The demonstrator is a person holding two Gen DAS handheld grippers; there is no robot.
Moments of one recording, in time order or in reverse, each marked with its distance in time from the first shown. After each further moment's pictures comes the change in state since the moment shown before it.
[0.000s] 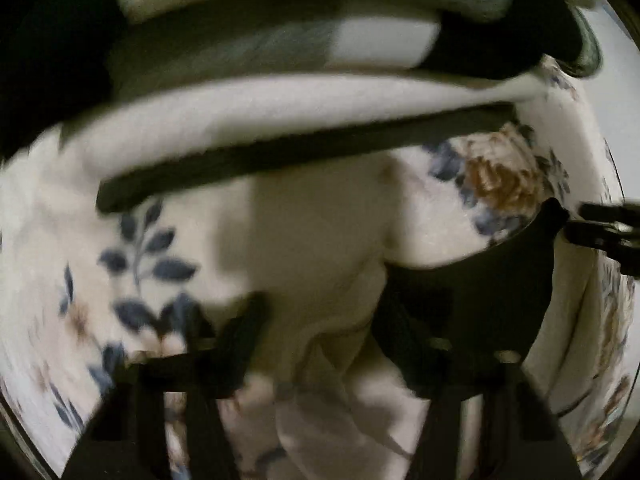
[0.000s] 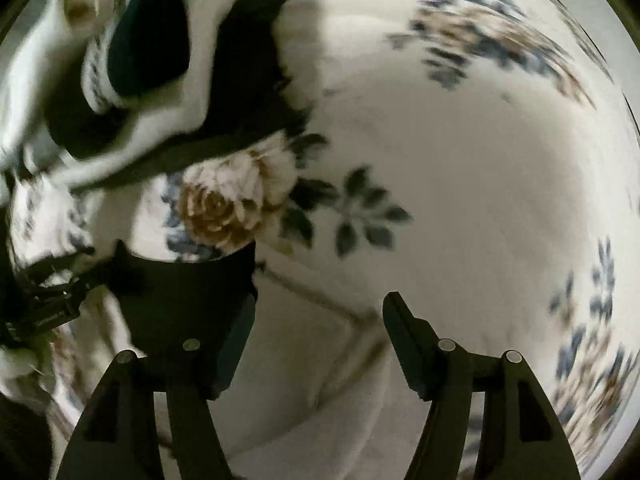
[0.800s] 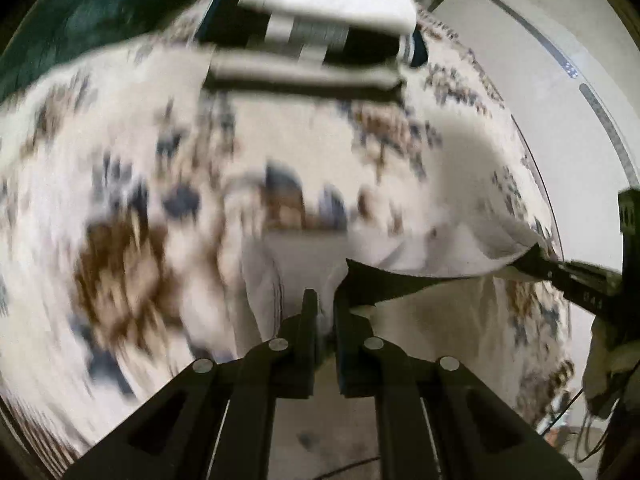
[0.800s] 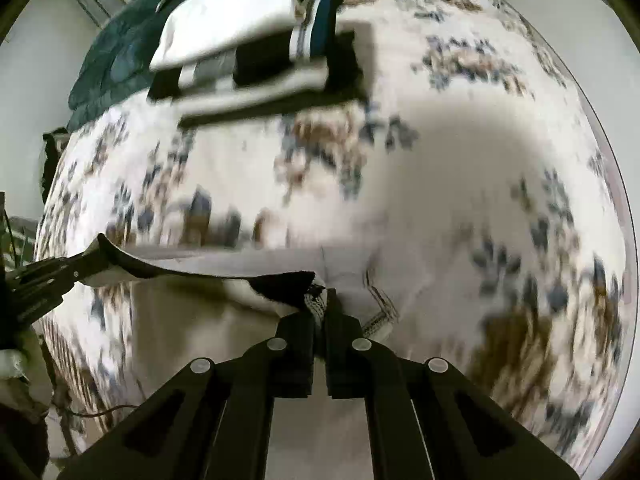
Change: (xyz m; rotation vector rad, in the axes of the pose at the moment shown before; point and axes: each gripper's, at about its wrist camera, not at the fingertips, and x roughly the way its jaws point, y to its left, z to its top) left arm -0.145 -0.057 -0.200 -0.237 -0.128 -0.120; right arm -0.133 0.033 -0.222 -0.020 -0.167 0.065
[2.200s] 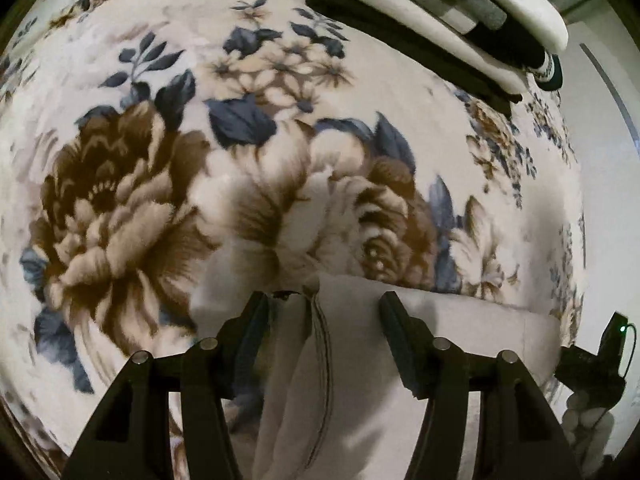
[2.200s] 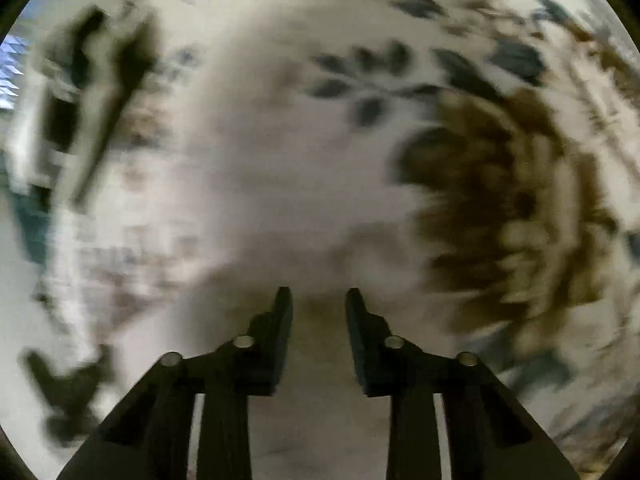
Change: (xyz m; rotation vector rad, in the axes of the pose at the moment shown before) left arm 0.070 0.068 0.007 -0.307 0.064 0.018; right arm 0.079 -0.152 -0.065 0.613 0.111 -0.013
